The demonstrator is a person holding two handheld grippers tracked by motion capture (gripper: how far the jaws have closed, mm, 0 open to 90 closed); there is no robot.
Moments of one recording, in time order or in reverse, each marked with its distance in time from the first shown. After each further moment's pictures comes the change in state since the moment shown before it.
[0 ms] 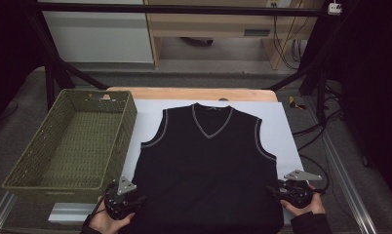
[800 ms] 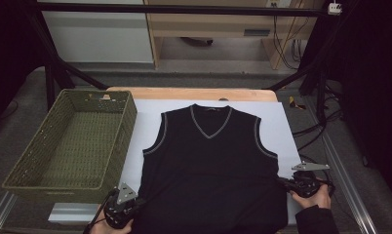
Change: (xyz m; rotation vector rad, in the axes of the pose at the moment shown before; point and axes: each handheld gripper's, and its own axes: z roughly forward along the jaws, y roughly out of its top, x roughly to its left) left arm -0.020 -0.004 -0.018 -0.003 -0.056 0.007; right arm -0.033 0.012 -0.001 0.055 0.047 0.024
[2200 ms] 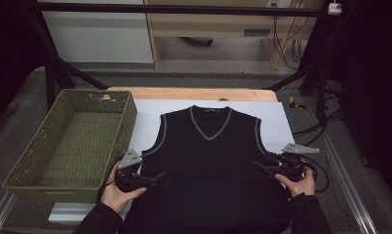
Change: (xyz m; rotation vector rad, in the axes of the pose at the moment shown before) left arm 0.047 0.076 0.034 -0.319 -0.139 0.019; right arm 0.009 0.055 0.029 -0.297 0.280 -0.025
